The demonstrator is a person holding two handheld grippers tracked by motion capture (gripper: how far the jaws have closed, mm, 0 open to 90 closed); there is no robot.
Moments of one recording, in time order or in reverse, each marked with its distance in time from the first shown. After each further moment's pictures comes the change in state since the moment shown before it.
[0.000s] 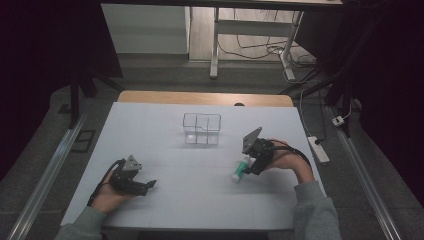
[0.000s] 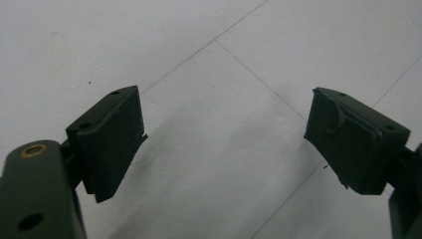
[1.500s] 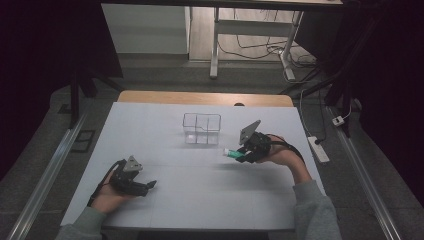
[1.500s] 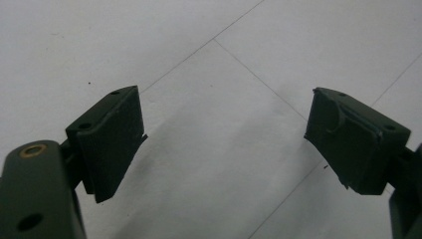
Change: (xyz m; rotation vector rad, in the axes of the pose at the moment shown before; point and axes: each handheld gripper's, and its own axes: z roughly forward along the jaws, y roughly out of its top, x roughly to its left) left arm -0.003 0.001 0.000 0.002 0.010 0.016; right arm -0.011 0.014 -0.006 -0.084 -0.031 0.061
